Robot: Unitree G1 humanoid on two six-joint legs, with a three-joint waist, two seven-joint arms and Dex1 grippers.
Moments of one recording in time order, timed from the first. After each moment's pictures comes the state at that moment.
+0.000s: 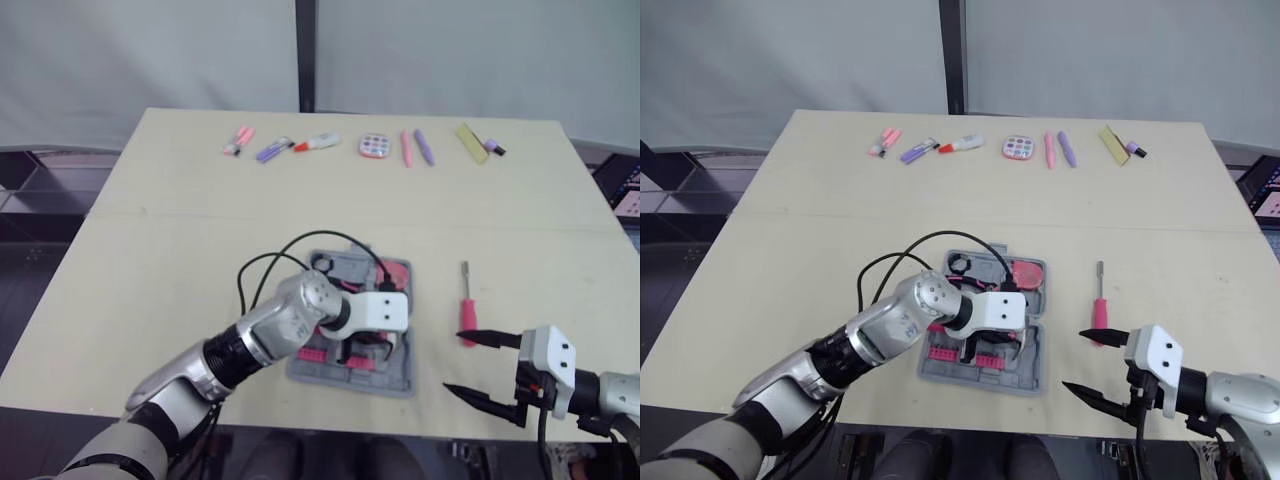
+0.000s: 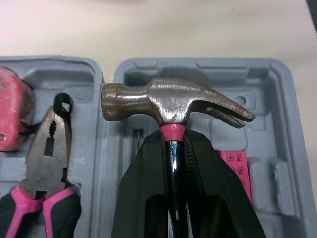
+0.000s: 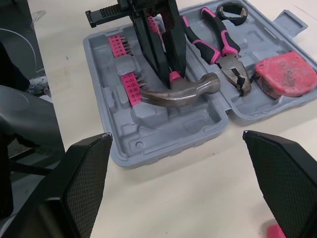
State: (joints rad) left arm -0.79 0.30 -0.81 -0.10 0.13 0.78 -0.90; right arm 0.38 -0.82 -0.32 -0.43 0.46 0.17 1.10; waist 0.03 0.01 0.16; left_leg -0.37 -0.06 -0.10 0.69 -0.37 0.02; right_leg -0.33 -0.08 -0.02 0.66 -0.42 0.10
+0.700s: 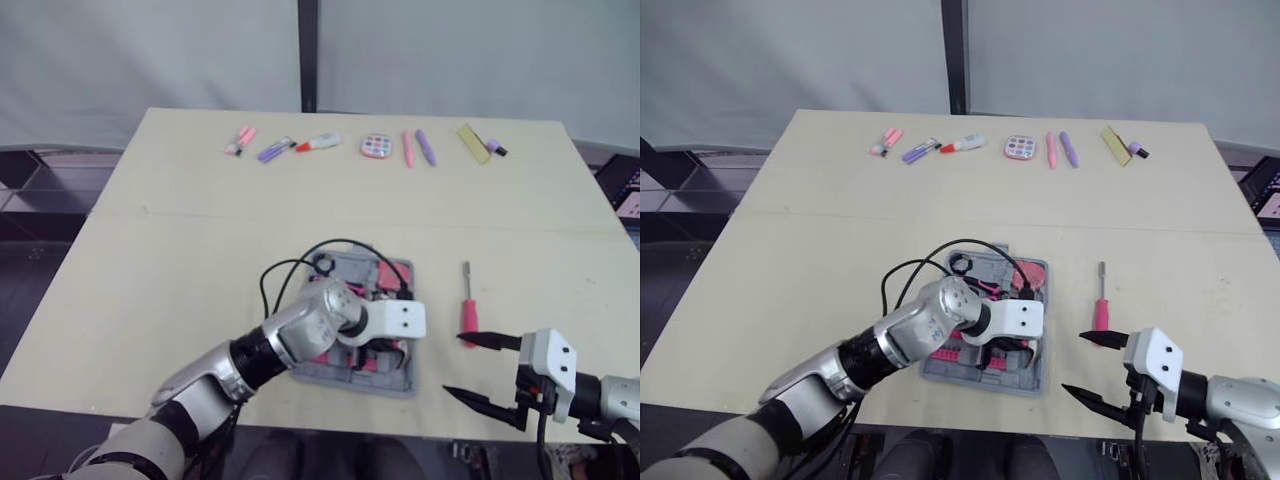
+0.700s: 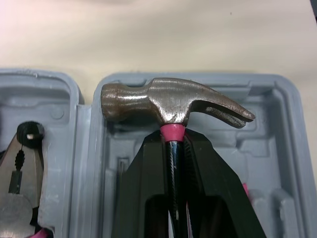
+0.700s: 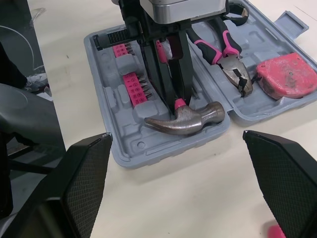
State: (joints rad) left arm -0.81 0.18 -0.84 0.02 0.17 0.78 -0.89; right arm 0.42 -0.82 -0.34 -0.47 0.45 0.18 1.07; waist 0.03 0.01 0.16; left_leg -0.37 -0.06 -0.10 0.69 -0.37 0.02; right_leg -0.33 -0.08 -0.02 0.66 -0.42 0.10
